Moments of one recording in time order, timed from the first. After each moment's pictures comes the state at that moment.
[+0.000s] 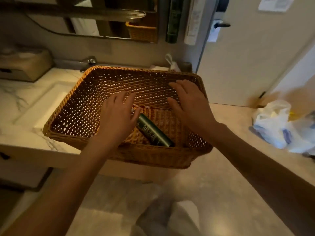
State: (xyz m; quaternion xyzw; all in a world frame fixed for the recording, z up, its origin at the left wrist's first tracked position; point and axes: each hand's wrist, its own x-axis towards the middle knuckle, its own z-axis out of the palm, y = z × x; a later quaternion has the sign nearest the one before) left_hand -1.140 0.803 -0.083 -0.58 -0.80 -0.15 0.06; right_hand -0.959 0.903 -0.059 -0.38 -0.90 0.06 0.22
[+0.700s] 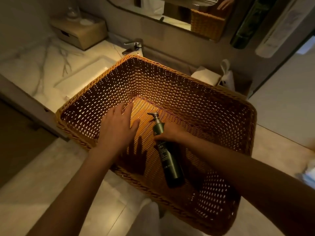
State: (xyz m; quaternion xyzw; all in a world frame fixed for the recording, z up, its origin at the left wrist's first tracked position) left_hand -1.173 0.827 -0.127 -0.35 -0.93 -0.13 -0.02; right_hand -1.098 0.994 -0.188 -0.34 -0.86 0.31 -0.20
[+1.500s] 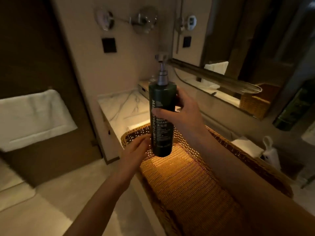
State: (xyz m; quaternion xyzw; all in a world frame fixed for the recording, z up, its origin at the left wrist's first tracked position) left_hand -1.104 0.760 -0.040 -0.08 -0.73 -0.66 -0.11; right_hand -1.101 0.915 0.044 0.08 -0.79 0.57 0.20
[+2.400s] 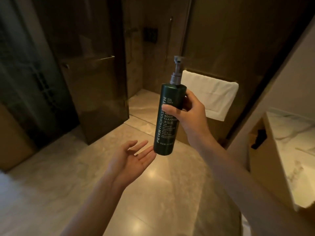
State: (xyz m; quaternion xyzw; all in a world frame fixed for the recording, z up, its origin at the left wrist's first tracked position) left_hand -0.866 0.355 -0.099 0.28 -0.16 -0.94 0.14; right_hand -1.021 0.440 -0.015 0.37 -0.64 0.66 -0.16
